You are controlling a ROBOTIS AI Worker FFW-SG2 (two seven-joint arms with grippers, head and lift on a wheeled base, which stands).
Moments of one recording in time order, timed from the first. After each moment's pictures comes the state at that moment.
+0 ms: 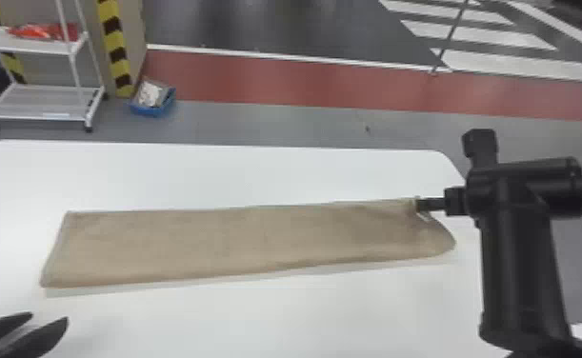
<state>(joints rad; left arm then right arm) 0.35 0.10 0.46 -1.98 0.16 0.81 -0.94 -0.53 -0.12 -0.37 -1.30 0.71 1.06 0.71</state>
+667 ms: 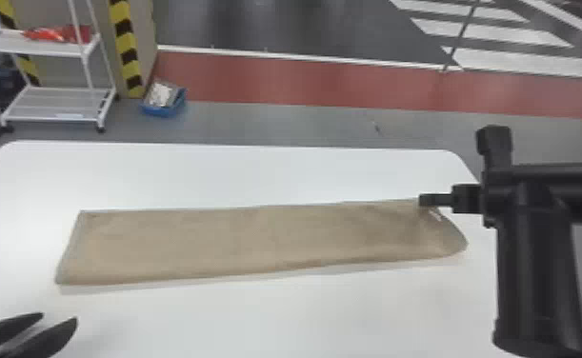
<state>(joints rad) 0.37 0.10 0.47 -1.98 0.18 0.80 -0.94 -0.51 -0.11 -0.38 -1.36 0.64 1.06 0.74</state>
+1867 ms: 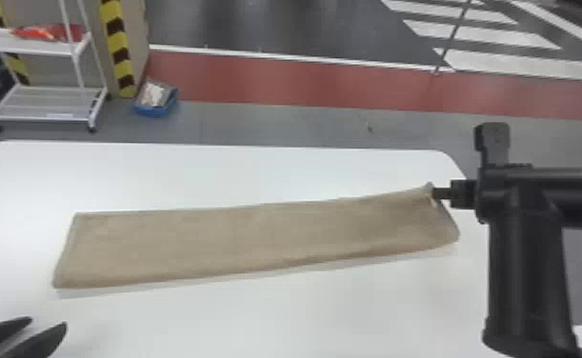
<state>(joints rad) 0.38 0.10 0.47 -1.97 0.18 0.77 -0.94 -0.51 -0.10 -0.42 -1.34 0.63 0.95 0.63</state>
